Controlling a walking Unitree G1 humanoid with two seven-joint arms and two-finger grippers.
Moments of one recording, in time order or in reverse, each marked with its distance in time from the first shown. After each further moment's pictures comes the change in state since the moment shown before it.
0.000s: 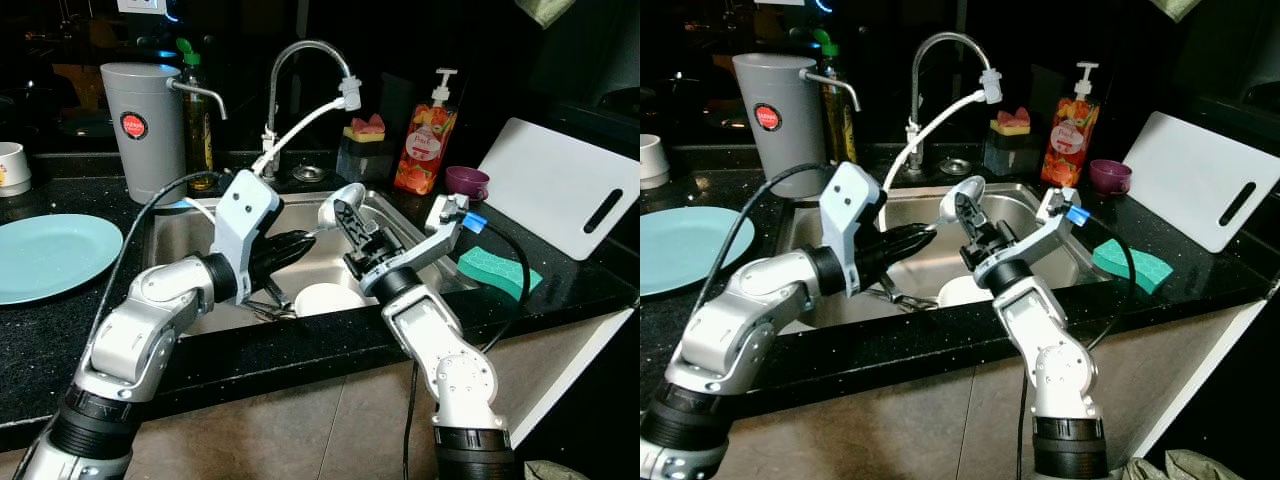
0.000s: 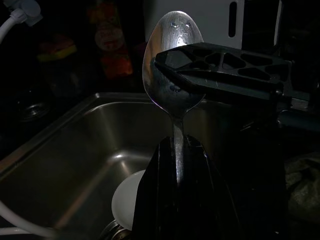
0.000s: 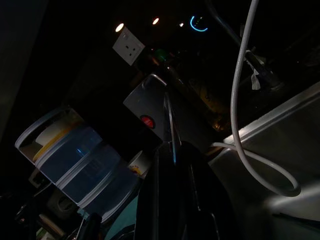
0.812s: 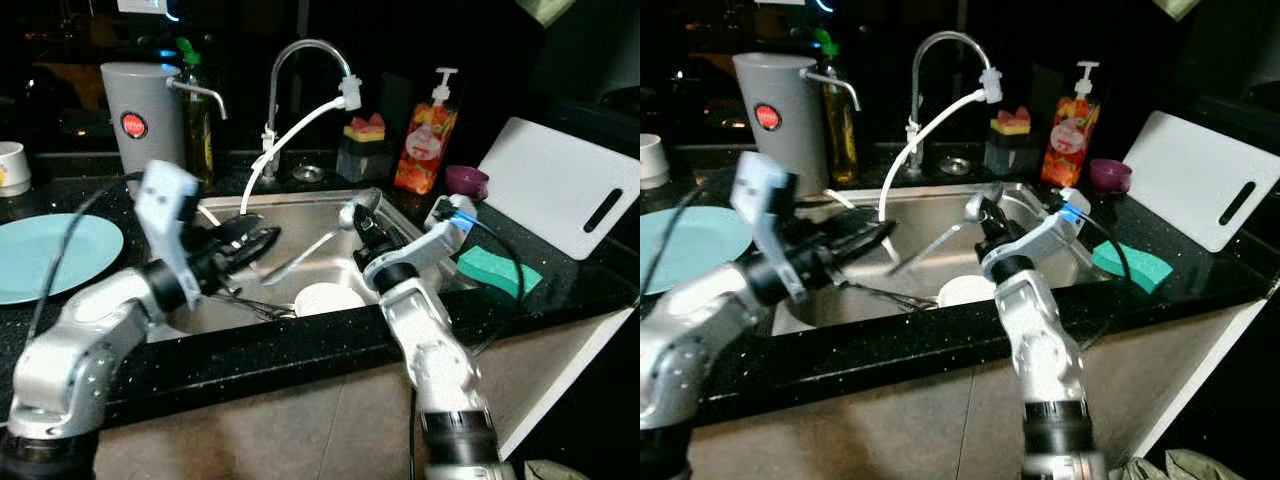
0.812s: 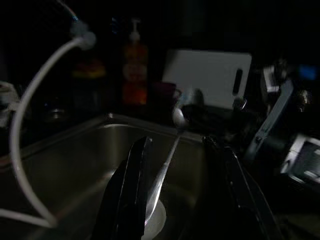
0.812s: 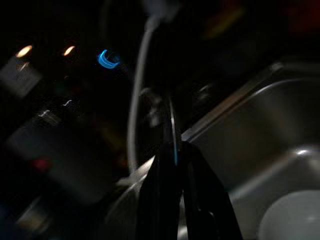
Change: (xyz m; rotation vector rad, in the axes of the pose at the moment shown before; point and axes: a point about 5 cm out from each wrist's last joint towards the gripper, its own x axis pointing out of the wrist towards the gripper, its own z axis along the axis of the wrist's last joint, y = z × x) left arm -0.058 0.019 0.016 -0.219 -0.179 0.123; right arm 0.018 -0.049 0.013 -0.224 -0.161 -0.387
